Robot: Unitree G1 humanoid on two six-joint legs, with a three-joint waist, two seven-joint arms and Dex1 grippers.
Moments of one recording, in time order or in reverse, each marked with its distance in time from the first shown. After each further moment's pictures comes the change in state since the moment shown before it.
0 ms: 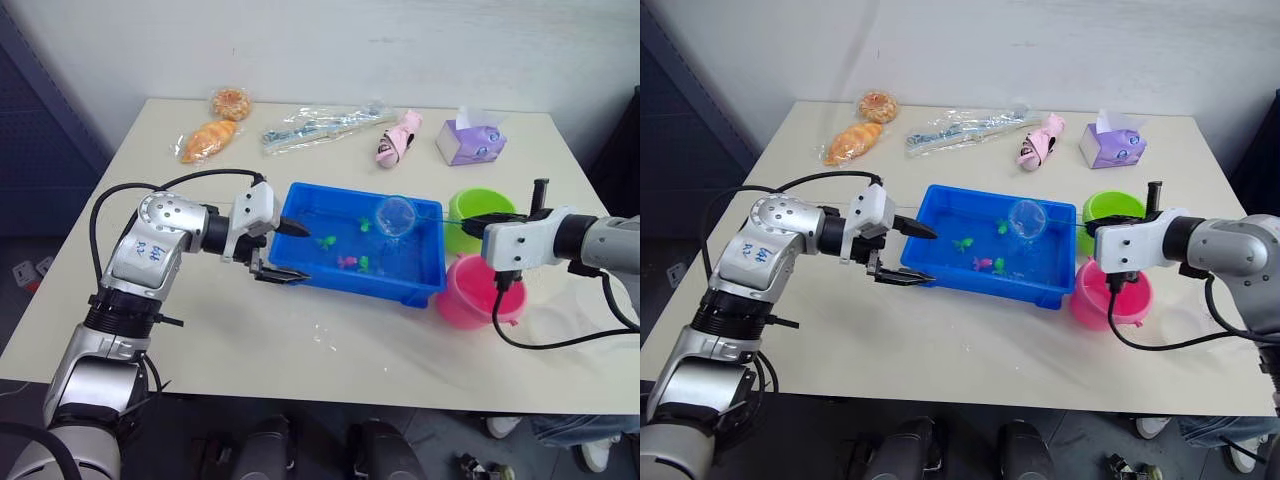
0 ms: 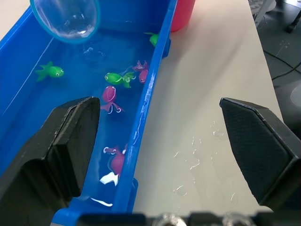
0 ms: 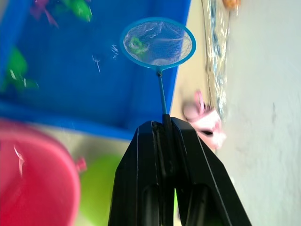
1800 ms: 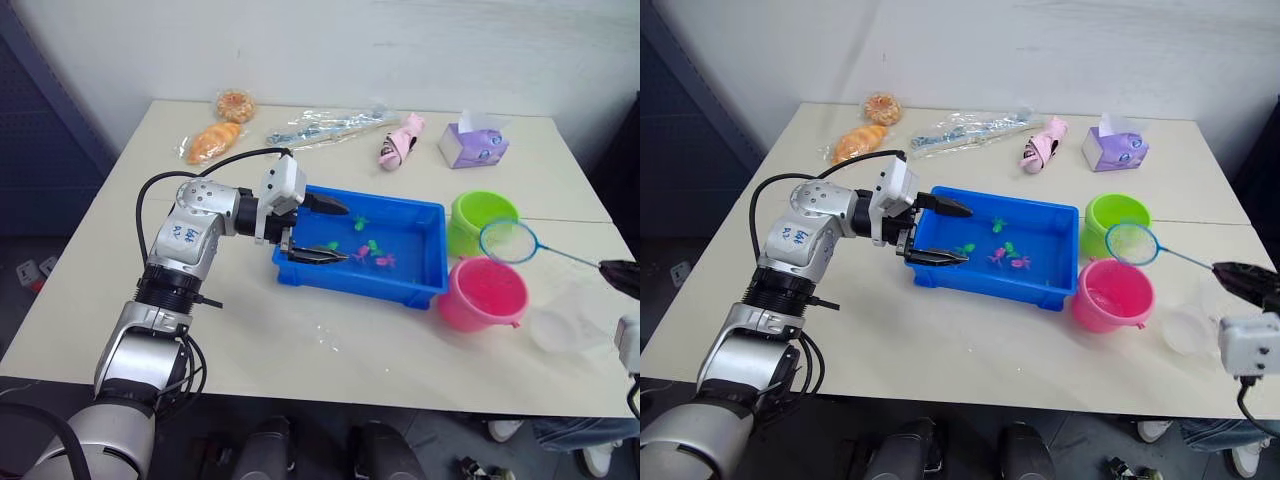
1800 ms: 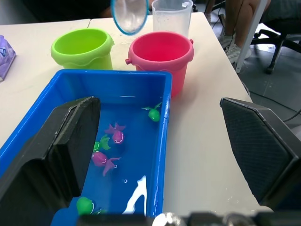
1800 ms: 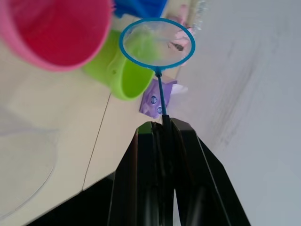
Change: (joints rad) left arm -0.141 -0.192 0.017 0.239 -0.039 -0.166 -0.029; right arm 0.790 -0.089 -0.899 -0.181 -0.063 -0.265 -0.109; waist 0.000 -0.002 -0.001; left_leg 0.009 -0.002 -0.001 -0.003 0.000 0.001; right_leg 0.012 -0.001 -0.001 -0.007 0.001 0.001
